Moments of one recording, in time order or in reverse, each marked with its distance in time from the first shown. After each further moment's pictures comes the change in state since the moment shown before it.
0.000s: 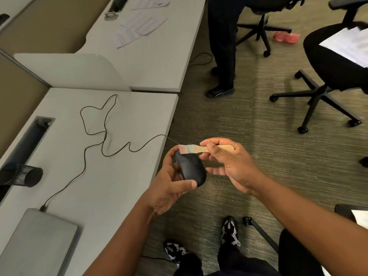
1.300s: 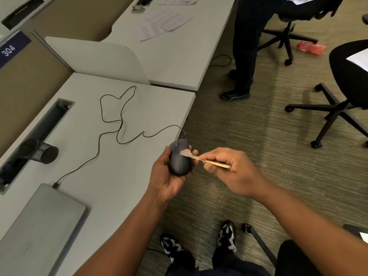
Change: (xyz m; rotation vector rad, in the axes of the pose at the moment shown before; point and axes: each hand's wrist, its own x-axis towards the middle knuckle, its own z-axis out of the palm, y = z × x) left_hand 0.011 0.012 -0.005 -0.806 0.342 -0.030; right_hand 0.002 0.006 0.005 -0.784 -0.260 -0.460
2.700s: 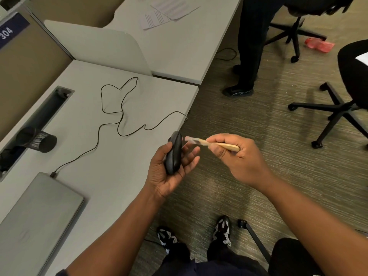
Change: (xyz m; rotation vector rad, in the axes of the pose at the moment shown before) left_hand 0.004 0.004 -0.020 0.059 -0.253 -0.026; right_hand 0.013 0.000 -0.012 0.141 0.136 0.022
